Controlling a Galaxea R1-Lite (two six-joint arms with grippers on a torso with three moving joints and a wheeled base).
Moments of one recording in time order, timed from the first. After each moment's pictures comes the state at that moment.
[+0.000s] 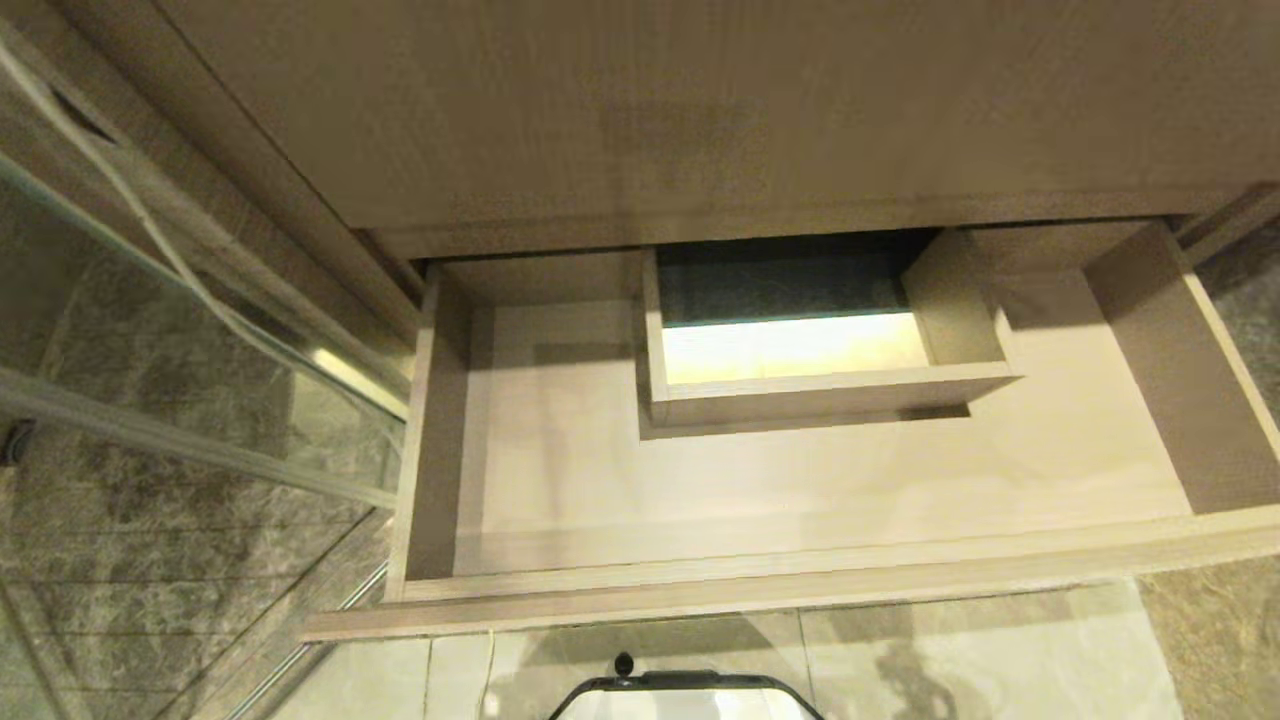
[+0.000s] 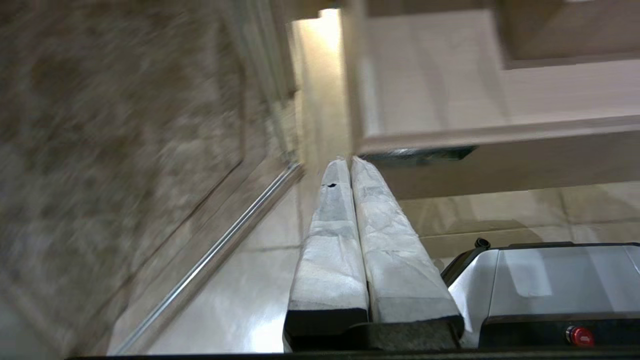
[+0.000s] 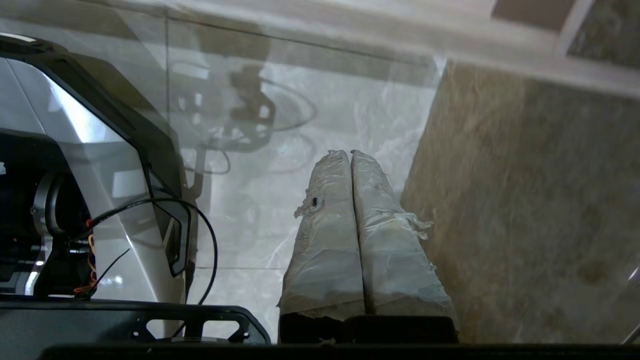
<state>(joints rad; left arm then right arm) 0.00 0.00 0.00 0.00 0.00 0.00 -0.46 0.88 -0.65 0.45 0.21 -0.62</state>
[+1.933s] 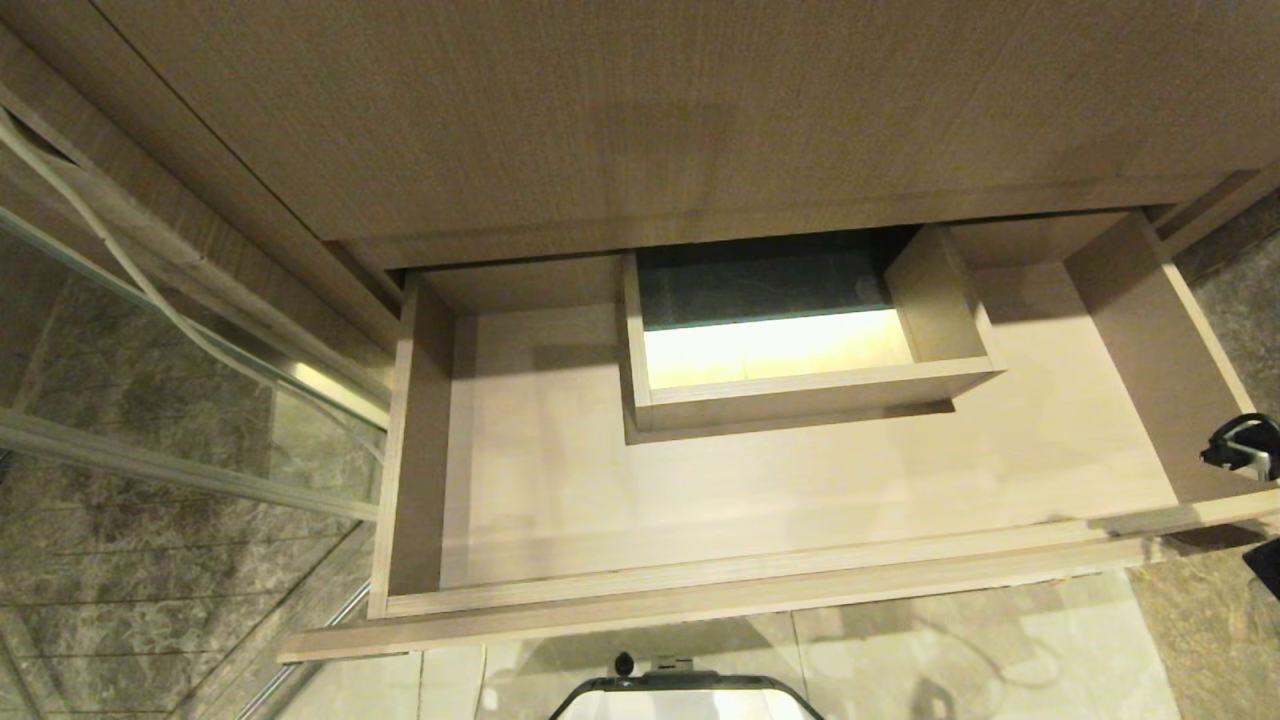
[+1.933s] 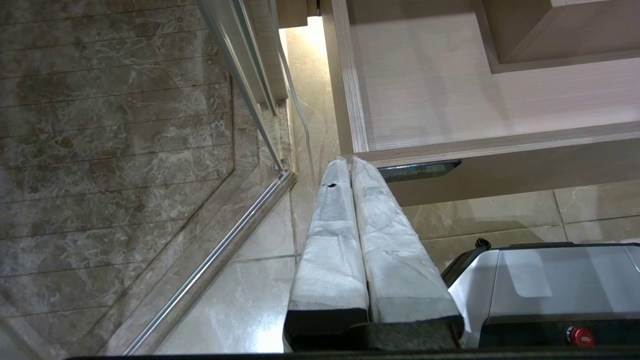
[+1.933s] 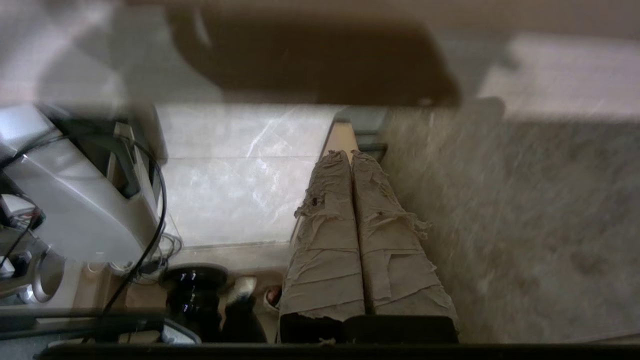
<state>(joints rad) 0.00 0.00 0.00 0.00 0.00 0.00 -0.45 1.60 -0.89 0.39 -0.06 -0.65</state>
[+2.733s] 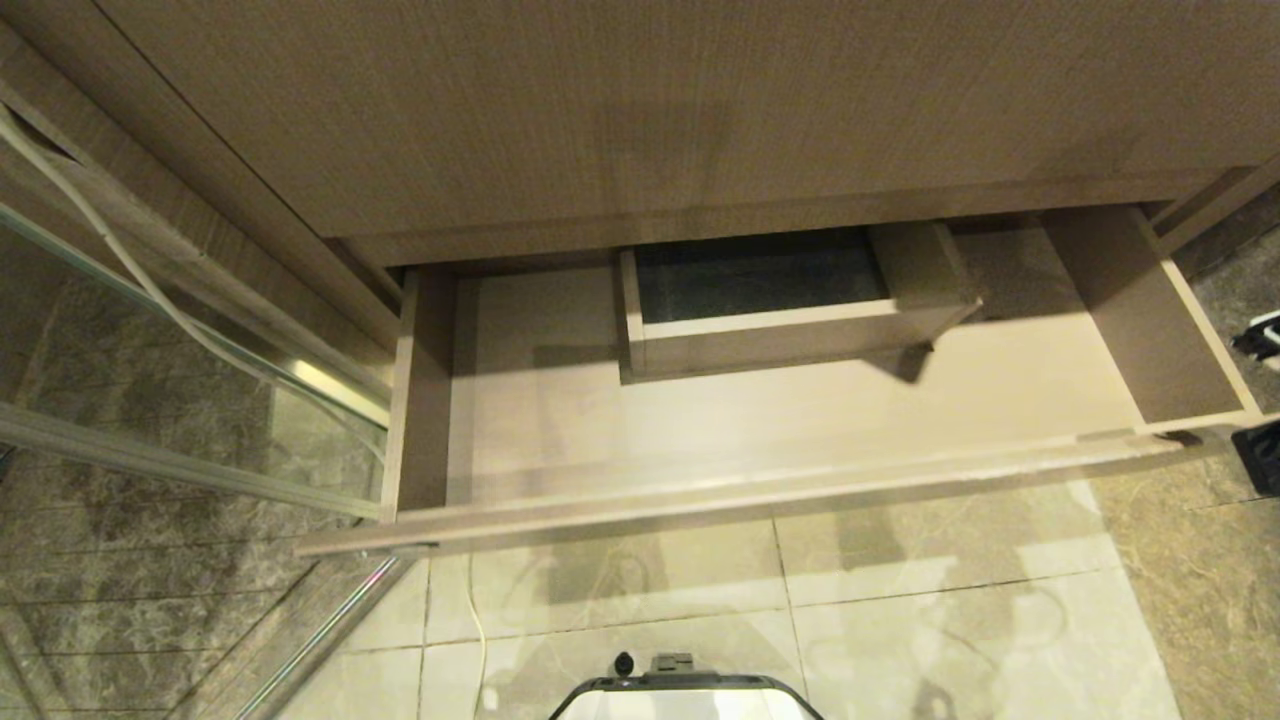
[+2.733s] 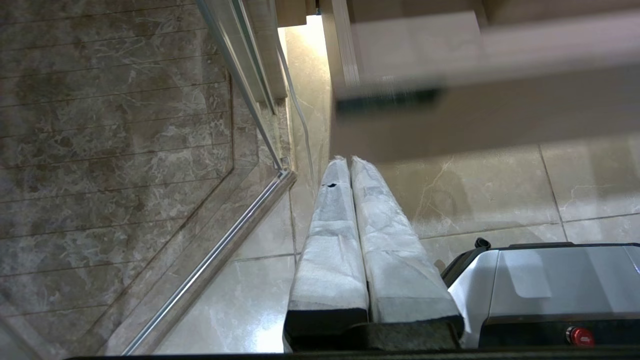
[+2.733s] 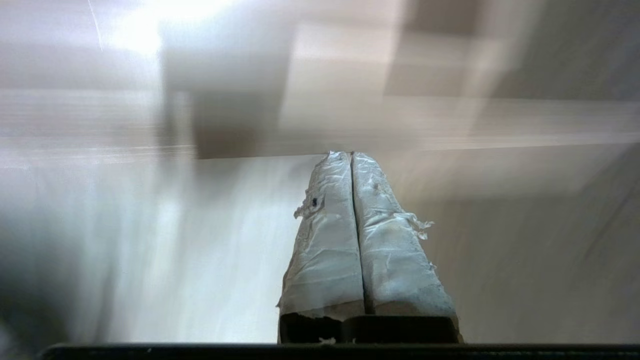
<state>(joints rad) 0.00 0.00 0.00 0.00 0.00 0.00 -0.45 1.58 -0.91 -0.14 0.12 -0.56</state>
